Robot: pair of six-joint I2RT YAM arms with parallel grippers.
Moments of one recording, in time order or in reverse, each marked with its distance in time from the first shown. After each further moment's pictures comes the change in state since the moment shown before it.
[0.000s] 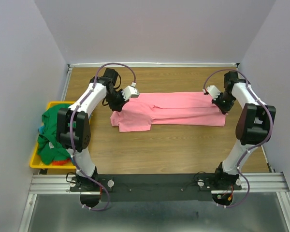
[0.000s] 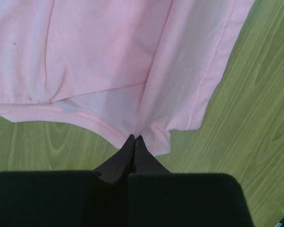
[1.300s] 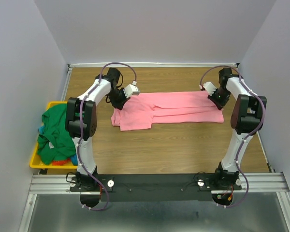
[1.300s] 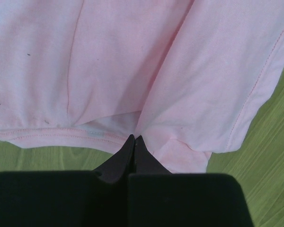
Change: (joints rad) left arm 0.021 0.230 0.138 0.036 -0.019 -0.014; right arm 0.023 0.237 0.210 0.000 -0.002 0.023
